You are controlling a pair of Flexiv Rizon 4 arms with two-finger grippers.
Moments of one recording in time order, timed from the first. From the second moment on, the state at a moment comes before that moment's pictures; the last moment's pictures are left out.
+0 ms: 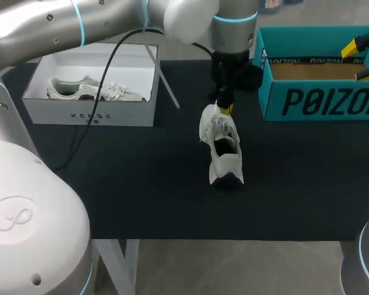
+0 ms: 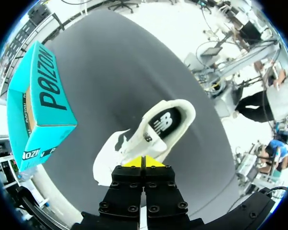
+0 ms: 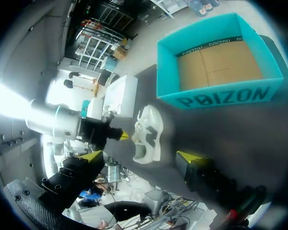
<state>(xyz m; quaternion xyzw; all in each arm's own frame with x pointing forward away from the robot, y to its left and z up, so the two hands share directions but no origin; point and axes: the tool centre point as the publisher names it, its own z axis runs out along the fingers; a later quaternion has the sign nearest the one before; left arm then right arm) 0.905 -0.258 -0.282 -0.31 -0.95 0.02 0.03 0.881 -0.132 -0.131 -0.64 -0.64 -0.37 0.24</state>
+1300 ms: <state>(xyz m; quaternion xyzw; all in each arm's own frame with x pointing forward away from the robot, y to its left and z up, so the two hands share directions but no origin) 0.783 -0.269 -0.299 -0.06 -1.00 0.04 -0.03 0.881 -0.132 -0.131 -0.64 -0.64 -0.37 0.24</state>
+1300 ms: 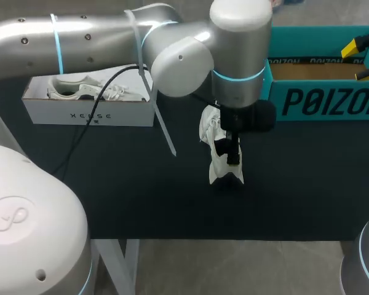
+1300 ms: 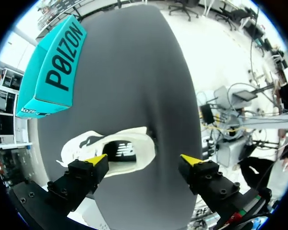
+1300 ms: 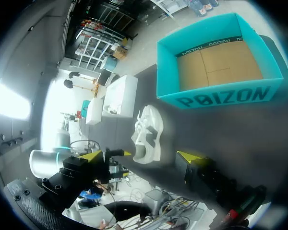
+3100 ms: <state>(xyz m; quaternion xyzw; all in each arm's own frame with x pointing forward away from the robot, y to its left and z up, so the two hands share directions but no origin) 0.772 -0.256 -0.380 -0.07 -1.00 0.03 0.03 0.881 -0.132 -0.131 -0.64 -0.64 -0.37 0.24</state>
